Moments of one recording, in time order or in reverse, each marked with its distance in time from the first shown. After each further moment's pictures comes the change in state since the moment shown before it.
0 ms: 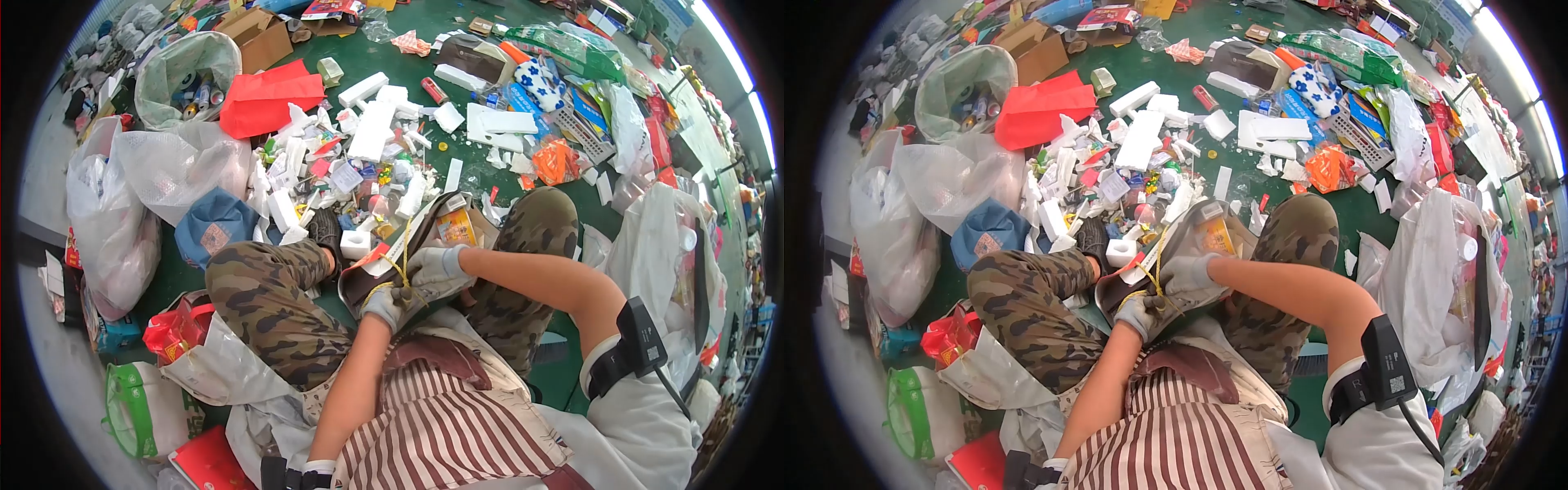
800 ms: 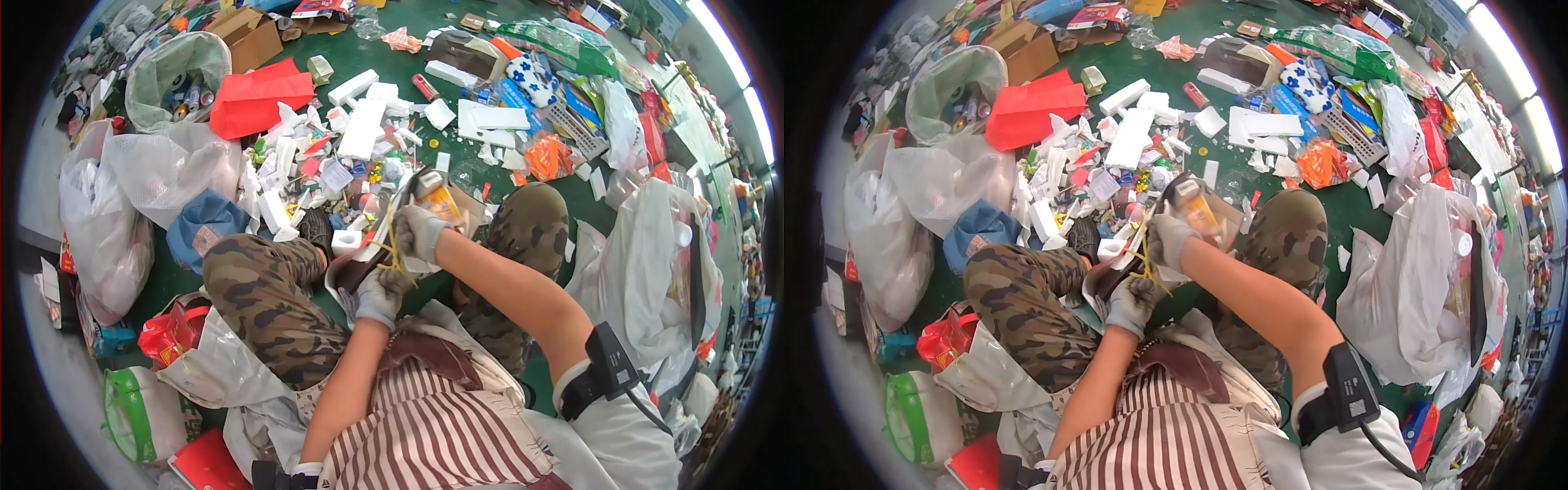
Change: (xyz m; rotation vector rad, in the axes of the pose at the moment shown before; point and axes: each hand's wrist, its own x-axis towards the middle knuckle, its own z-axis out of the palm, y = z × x) left_hand -0.004 0.004 0.013 -0.345 -0.280 0.246; right_hand 0.039 -0.044 -0.027 1.404 0.880 0.579
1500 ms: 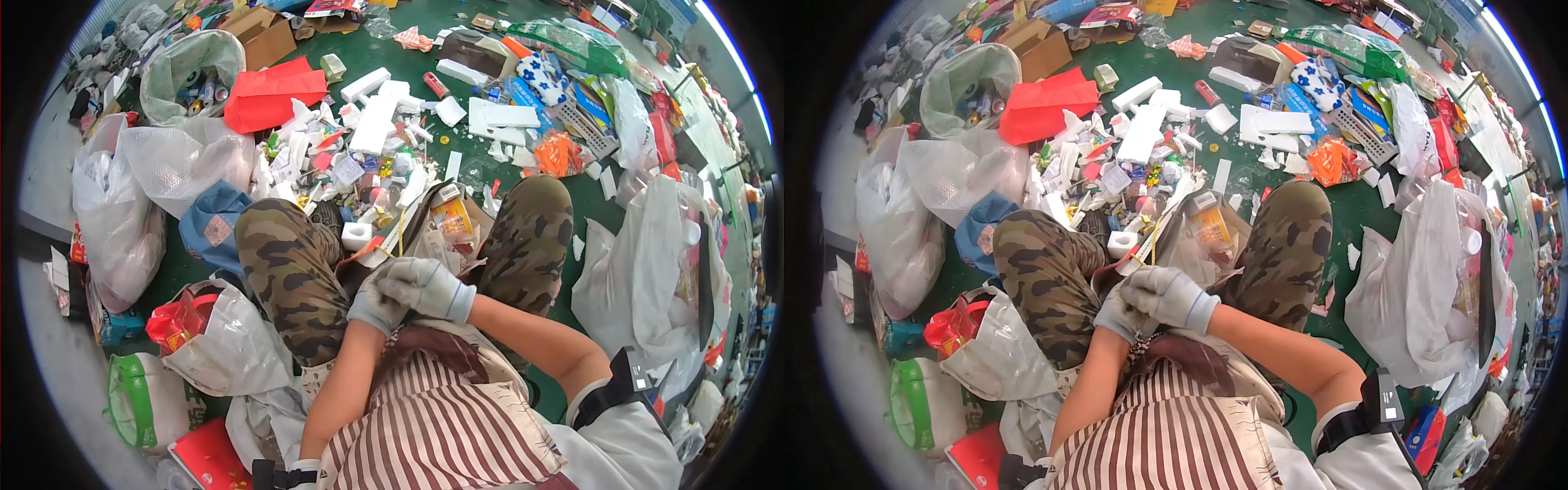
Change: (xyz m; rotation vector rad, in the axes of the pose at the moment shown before) left_hand -0.052 0.018 0.011 0.132 -0.113 -0.151; right_hand -0.103 0.076 -0.025 -1.091 -0.531 -1.071
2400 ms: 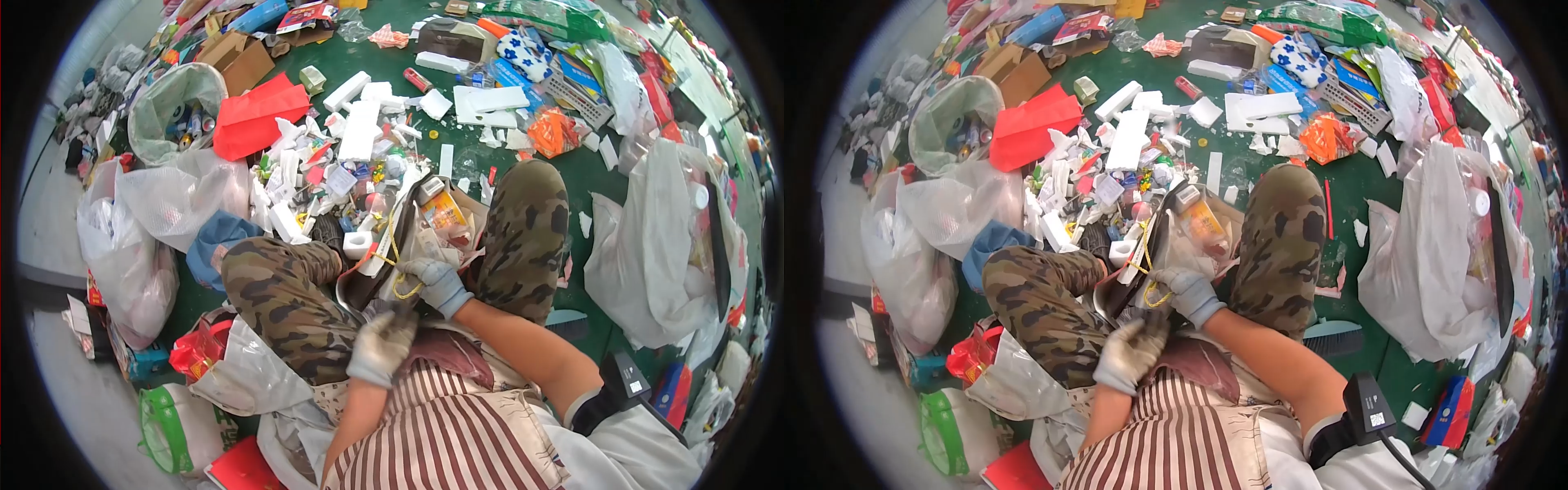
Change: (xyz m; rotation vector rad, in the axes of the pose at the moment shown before) left_hand -0.053 -0.023 -0.004 -0.180 0.277 -0.013; right_hand -0.016 0.100 0.023 -0.405 0.432 -0.062
